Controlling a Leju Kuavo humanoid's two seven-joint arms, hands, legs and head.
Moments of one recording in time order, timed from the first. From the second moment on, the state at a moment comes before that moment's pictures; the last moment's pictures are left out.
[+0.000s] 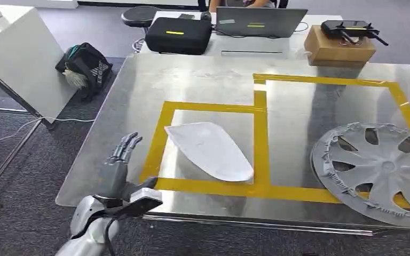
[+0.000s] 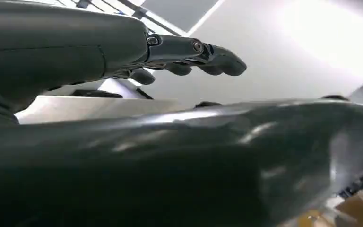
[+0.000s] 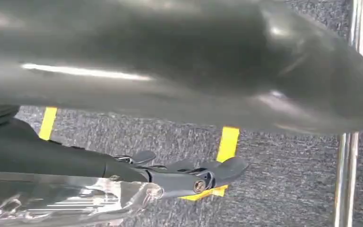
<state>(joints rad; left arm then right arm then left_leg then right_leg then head) 0.00 -0.15 -0.23 -1.42 -0.72 0.48 -0.43 -0.03 0.13 -1.08 -0.23 1.07 0.04 -0.44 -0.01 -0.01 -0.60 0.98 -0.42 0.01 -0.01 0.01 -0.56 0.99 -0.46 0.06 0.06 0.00</state>
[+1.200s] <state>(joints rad) 0.11 -0.18 0.30 -1.23 -0.13 0.45 -0.67 -0.02 0.14 -1.13 -0.23 1.09 0.02 -0.43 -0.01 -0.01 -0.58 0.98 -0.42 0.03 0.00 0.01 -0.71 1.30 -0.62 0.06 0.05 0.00</state>
